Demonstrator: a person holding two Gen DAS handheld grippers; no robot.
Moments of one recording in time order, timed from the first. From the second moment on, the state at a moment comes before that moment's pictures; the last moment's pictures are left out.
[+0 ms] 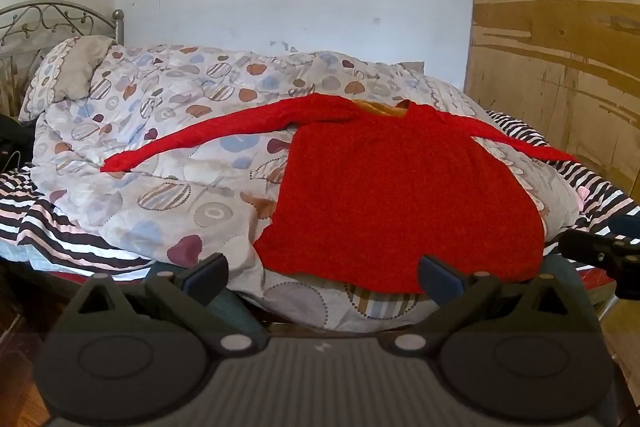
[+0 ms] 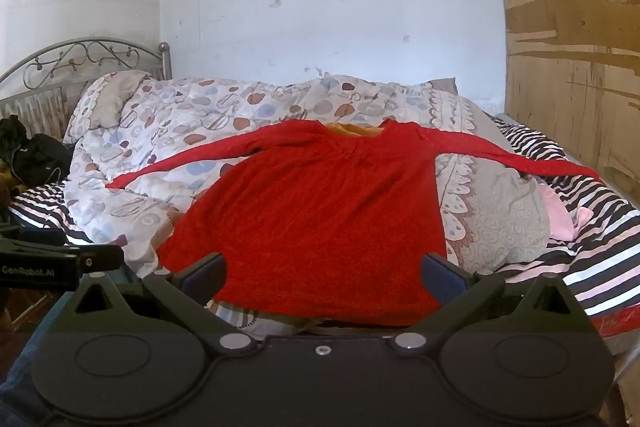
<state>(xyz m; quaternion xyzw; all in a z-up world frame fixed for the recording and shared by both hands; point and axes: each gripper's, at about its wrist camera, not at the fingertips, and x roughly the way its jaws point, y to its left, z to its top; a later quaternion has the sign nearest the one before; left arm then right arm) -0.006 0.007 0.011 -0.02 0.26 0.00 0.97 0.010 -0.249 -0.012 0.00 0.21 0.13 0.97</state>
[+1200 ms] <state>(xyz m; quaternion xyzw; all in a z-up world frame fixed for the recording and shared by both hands) -0.009 0.009 0.009 -0.02 0.26 0.01 0.97 0.009 -0.249 -0.011 0.00 0.21 0.13 0.97</state>
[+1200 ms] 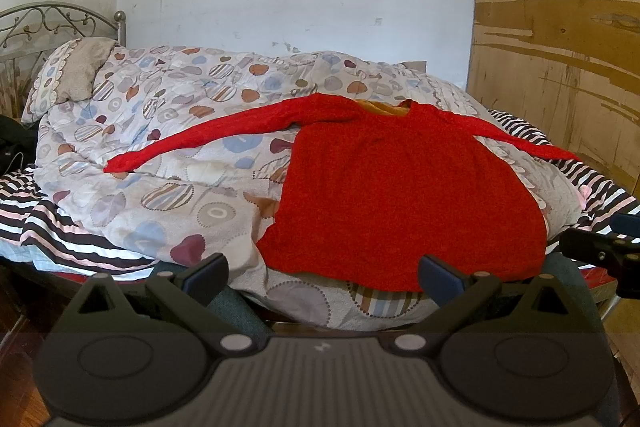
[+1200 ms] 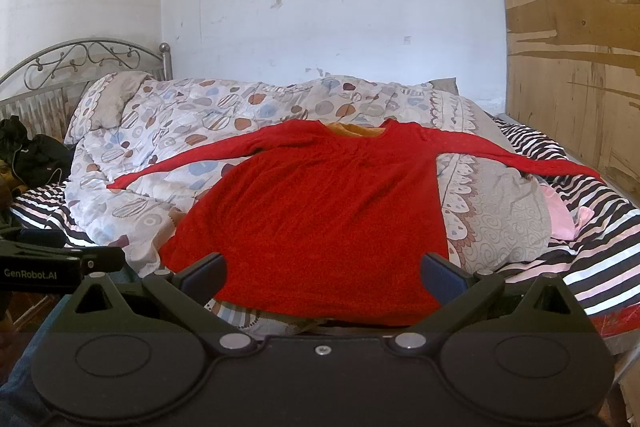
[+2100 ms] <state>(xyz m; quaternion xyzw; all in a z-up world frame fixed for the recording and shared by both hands) -0.009 0.008 0.010 -0.02 0.26 0.01 0.97 0.010 -0.249 -0.010 0.00 0.21 0.13 0.97</state>
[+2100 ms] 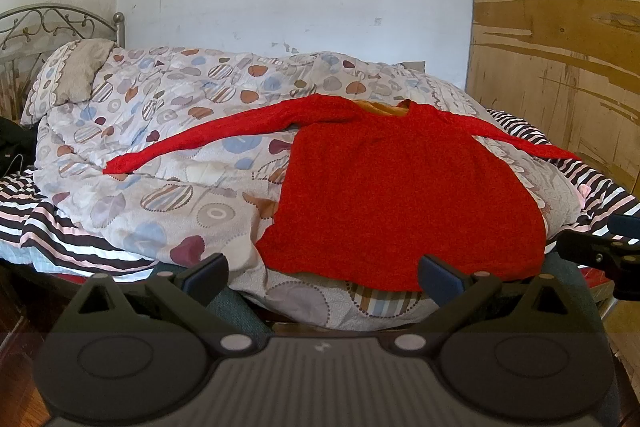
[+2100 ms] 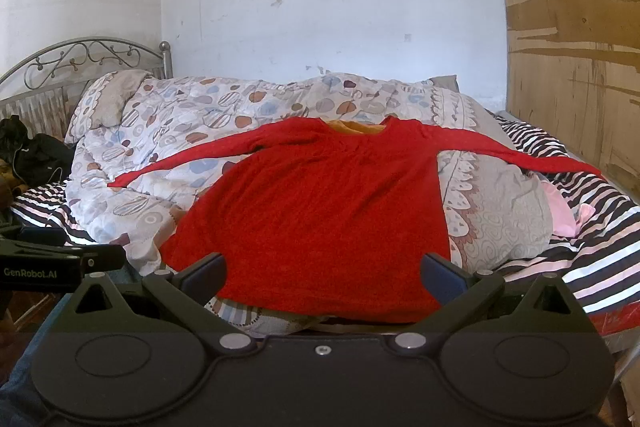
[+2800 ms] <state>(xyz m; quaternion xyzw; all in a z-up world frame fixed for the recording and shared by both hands) 0.019 0.013 0.014 -0.04 0.29 0.00 0.96 0.032 -0.261 -0.008 0.05 0.25 0.14 0.96</state>
